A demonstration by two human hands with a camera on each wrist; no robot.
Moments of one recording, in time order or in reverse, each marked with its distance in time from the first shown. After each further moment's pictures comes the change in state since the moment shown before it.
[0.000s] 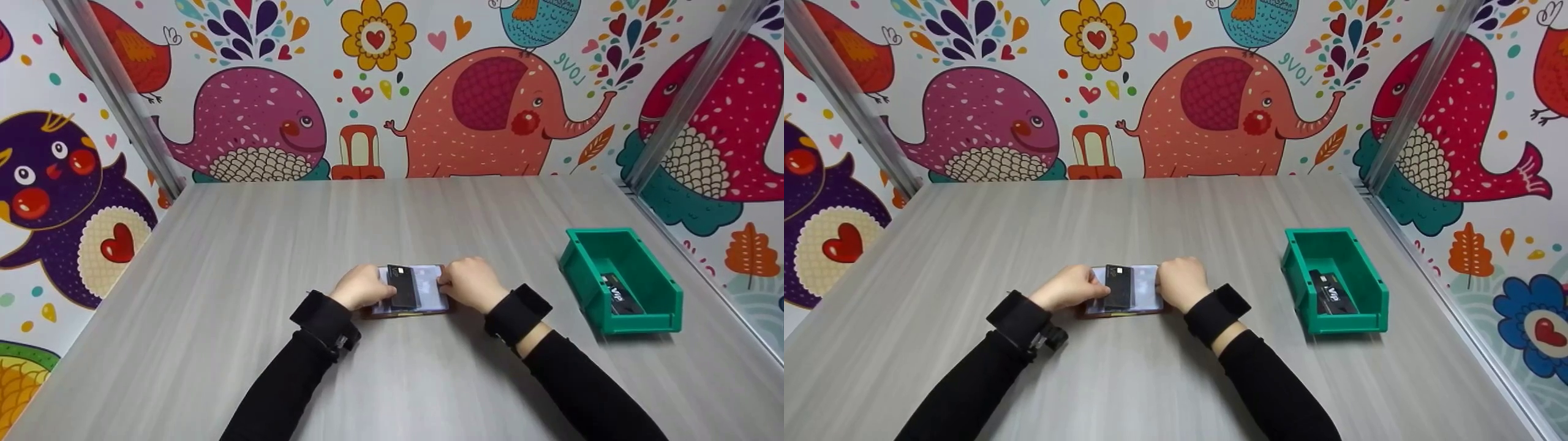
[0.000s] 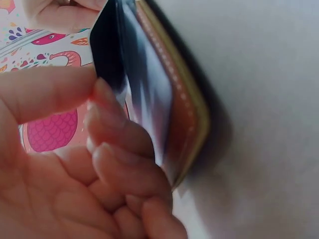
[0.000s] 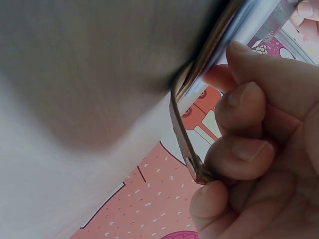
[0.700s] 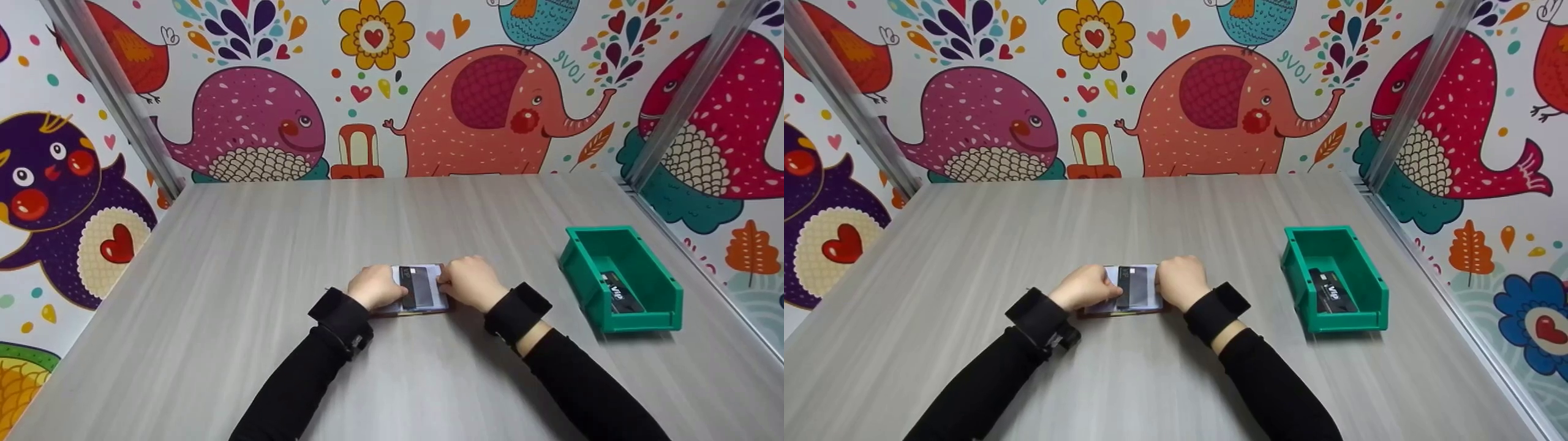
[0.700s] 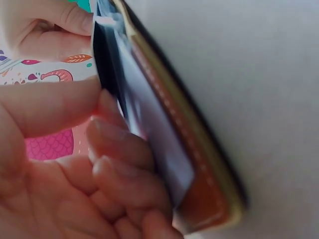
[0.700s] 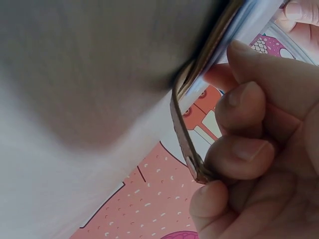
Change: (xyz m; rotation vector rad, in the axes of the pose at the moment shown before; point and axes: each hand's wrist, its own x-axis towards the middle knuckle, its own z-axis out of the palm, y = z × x) left_hand 0.007 0.017 0.017 0.149 0.033 -0.025; right_hand 0.002 -0.001 -0.002 0.014 -0.054 0.024
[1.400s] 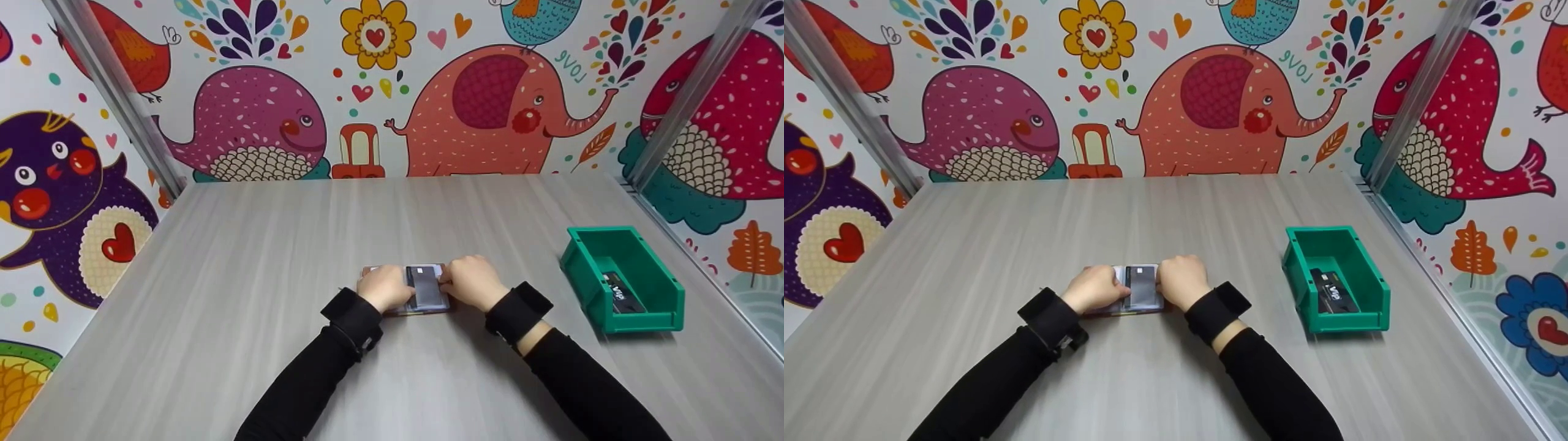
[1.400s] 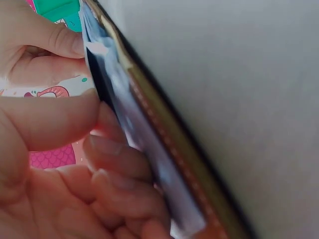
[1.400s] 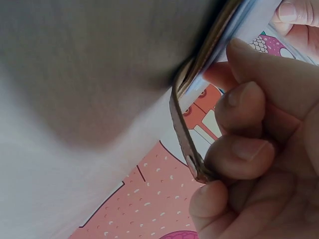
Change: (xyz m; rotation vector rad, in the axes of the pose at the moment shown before) left_hand 0.001 0.013 0.011 0.077 0.038 0.003; right_hand -0.001 0.000 -0.001 0.015 0.000 0.021
